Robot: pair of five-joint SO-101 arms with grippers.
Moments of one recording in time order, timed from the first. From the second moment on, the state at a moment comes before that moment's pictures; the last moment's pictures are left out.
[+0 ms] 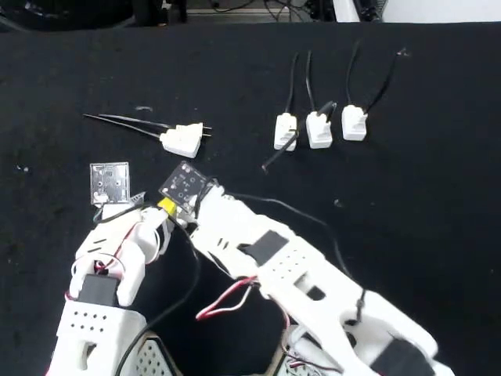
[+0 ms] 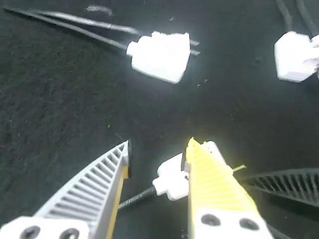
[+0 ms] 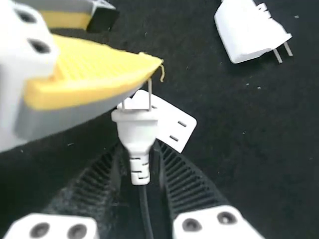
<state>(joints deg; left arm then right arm) 2.4 -81.8 87.3 35.3 7.7 -42.2 -33.6 63.7 27.1 13.1</state>
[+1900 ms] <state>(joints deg) 2.2 -81.9 87.7 34.4 6.8 -42.5 -41.1 66.9 25.9 2.6</state>
